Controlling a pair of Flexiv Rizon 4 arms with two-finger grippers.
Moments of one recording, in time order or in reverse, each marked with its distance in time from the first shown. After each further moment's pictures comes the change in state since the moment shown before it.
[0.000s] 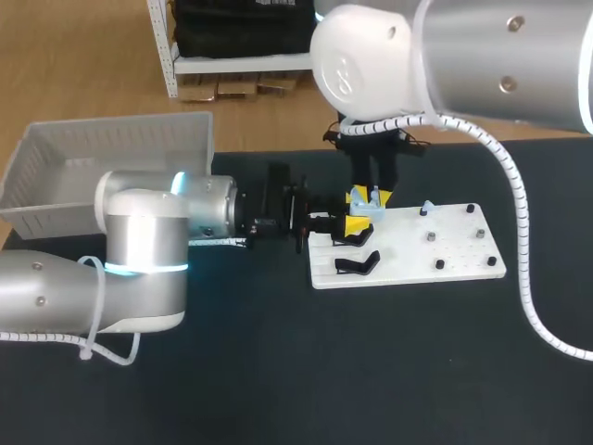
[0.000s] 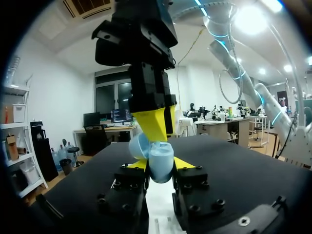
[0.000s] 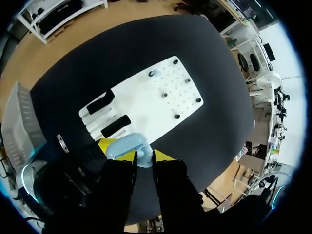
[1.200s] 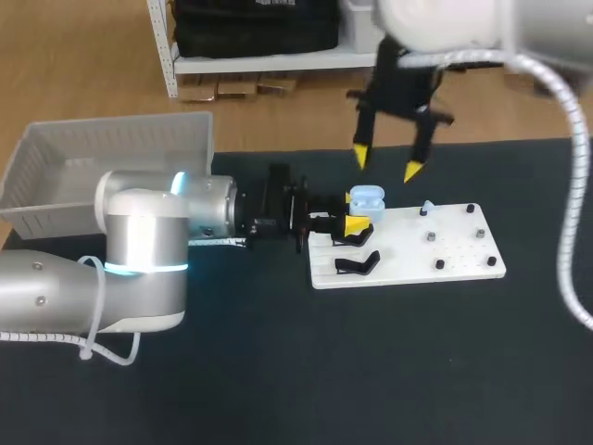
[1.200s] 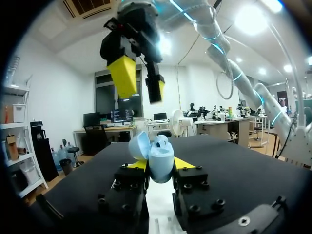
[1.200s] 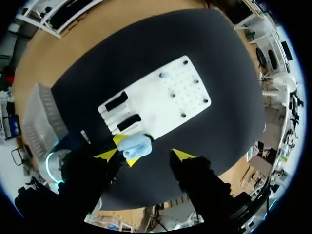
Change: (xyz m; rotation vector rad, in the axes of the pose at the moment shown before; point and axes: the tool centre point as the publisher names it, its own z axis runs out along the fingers) left arm 0.000 0.000 0.000 0.000 -0.001 0.000; right arm -0.026 -0.014 -0.050 -0.206 0.103 -0.051
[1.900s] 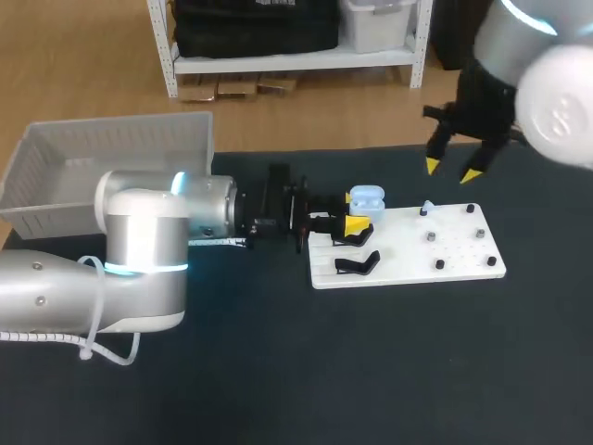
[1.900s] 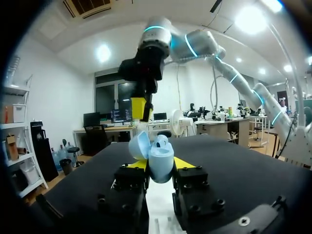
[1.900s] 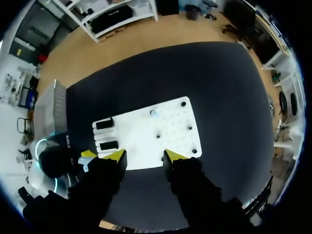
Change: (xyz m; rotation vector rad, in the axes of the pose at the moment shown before) left arm 0.000 0.000 0.000 0.000 0.000 0.000; right arm -0.056 -0.072 0.025 -0.200 -0.213 -0.315
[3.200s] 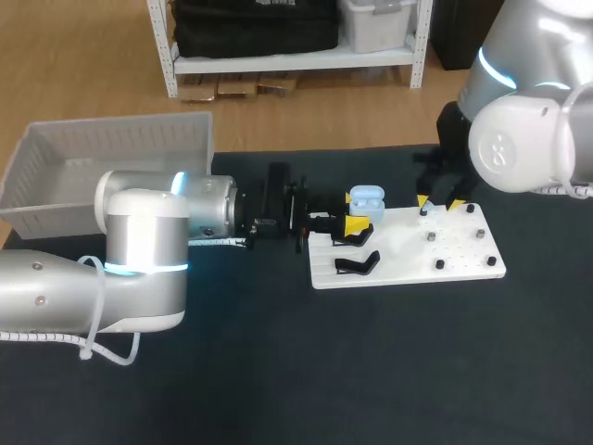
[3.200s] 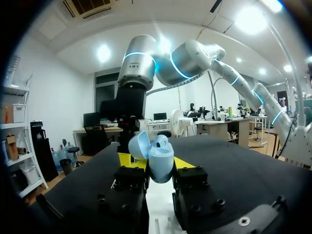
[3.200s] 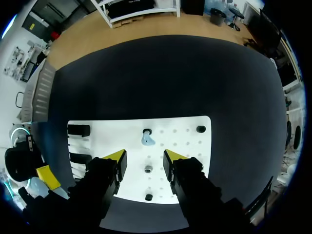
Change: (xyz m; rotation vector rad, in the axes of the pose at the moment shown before) left arm 0.000 0.000 0.000 0.000 0.000 0.000; right arm -0.026 -0.022 0.103 0.007 0.063 -0.170
